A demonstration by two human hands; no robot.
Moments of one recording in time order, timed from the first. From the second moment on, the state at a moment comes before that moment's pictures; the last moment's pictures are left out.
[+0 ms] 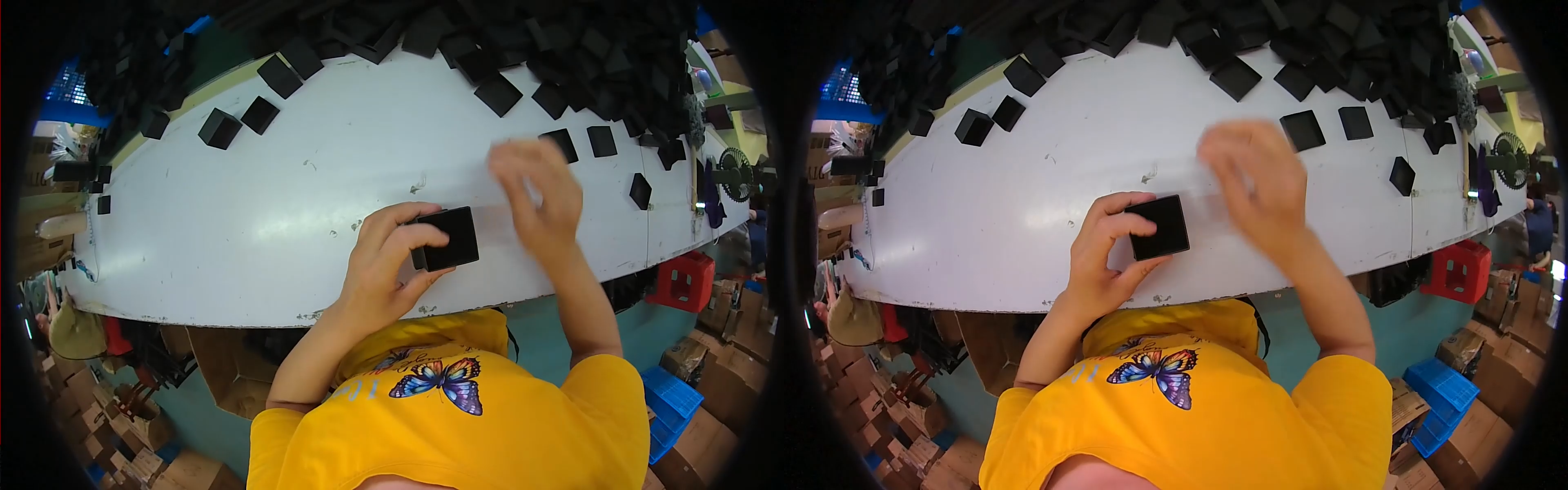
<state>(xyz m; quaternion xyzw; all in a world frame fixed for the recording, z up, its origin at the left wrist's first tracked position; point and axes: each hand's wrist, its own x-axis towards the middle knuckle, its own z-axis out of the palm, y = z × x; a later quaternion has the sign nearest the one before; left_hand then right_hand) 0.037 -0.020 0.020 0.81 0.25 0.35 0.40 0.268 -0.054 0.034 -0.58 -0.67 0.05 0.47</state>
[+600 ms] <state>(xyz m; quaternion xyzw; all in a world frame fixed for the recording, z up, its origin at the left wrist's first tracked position) 0.039 -0.029 0.003 0.78 0.25 0.39 0.42 0.263 -0.030 0.079 -0.56 -0.40 0.59 0.42</state>
